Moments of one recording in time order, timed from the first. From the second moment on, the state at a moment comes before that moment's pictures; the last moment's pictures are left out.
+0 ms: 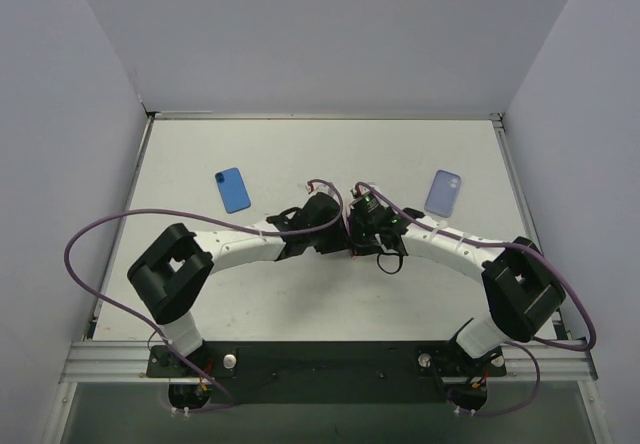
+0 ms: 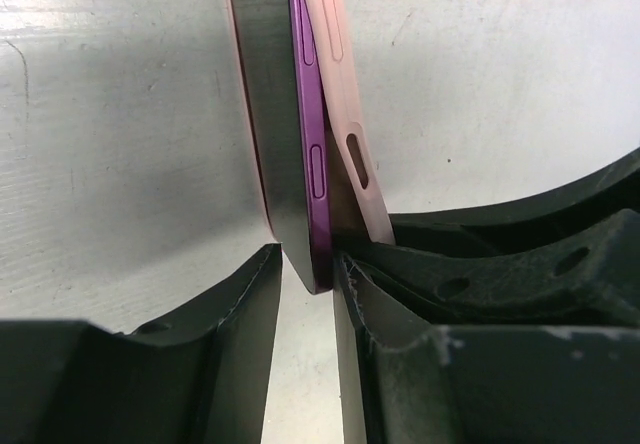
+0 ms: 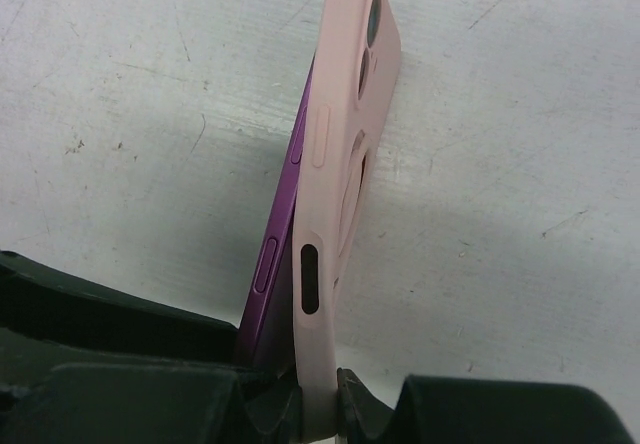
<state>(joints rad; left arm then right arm) -0.87 1.72 1.01 -0.04 -0.01 -0.97 0.72 1.53 0.89 -0.40 0.12 0.44</state>
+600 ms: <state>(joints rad) -0.91 1.80 1.12 -0.17 -0.20 -0.99 0.71 1.50 0.85 -0.31 0.05 0.45</state>
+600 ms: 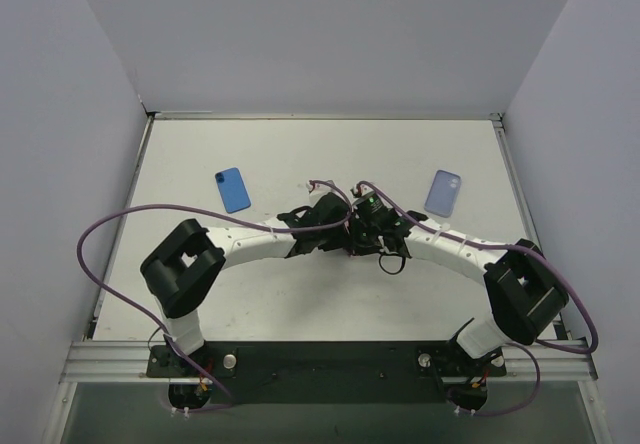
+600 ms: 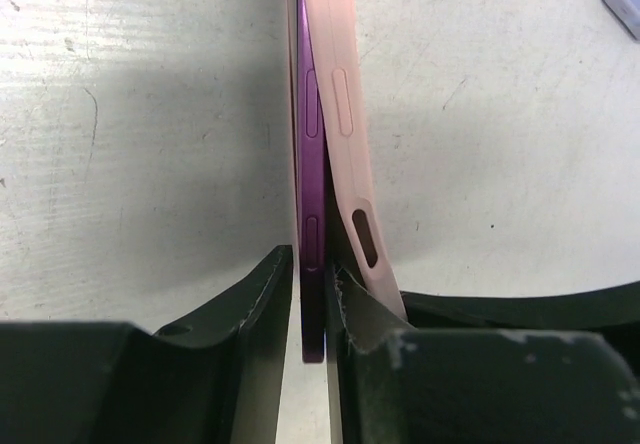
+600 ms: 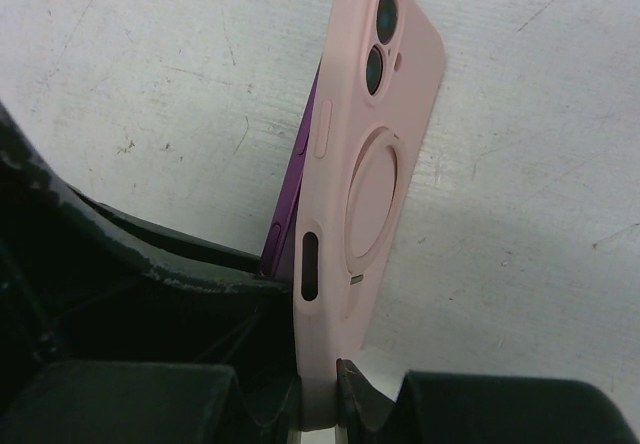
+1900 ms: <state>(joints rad) -0.78 1.62 0.99 -0.17 0.00 -1.06 0.75 1.48 0.89 -0.35 0.14 0.46</state>
